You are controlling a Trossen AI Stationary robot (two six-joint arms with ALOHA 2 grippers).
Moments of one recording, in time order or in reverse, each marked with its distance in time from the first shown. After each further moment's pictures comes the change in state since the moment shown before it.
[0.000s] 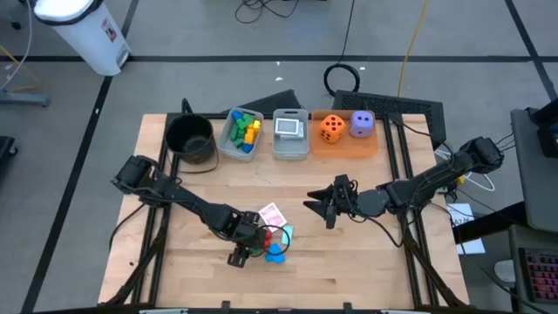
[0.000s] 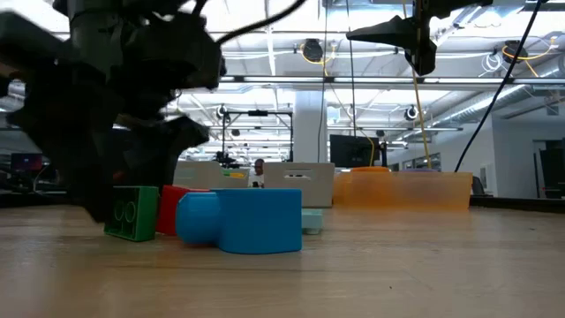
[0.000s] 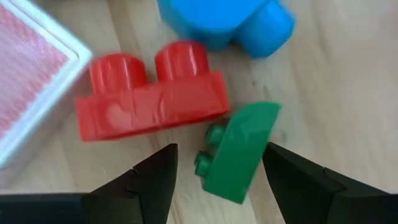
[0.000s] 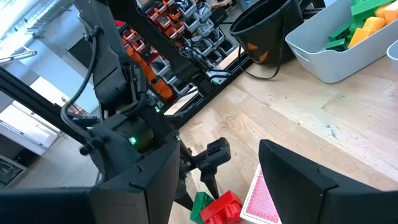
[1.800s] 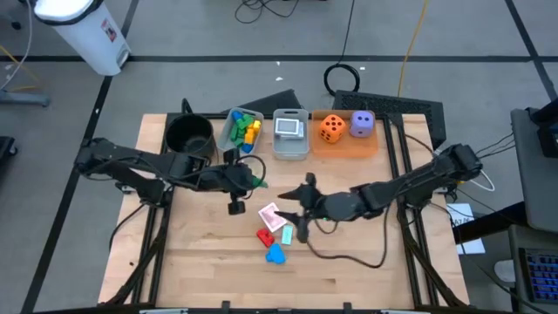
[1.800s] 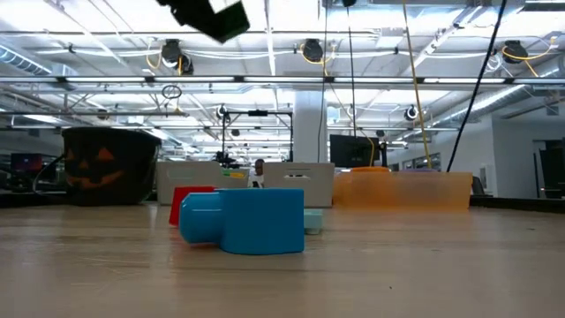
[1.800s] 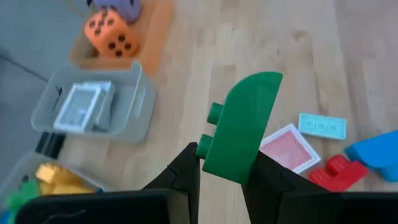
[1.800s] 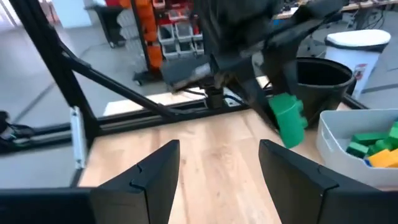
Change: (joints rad) left arm 0.220 -0.479 0.172 -0.280 -0.422 0.054; right arm -0.030 0.287 0.479 -0.222 -0.075 -0.566
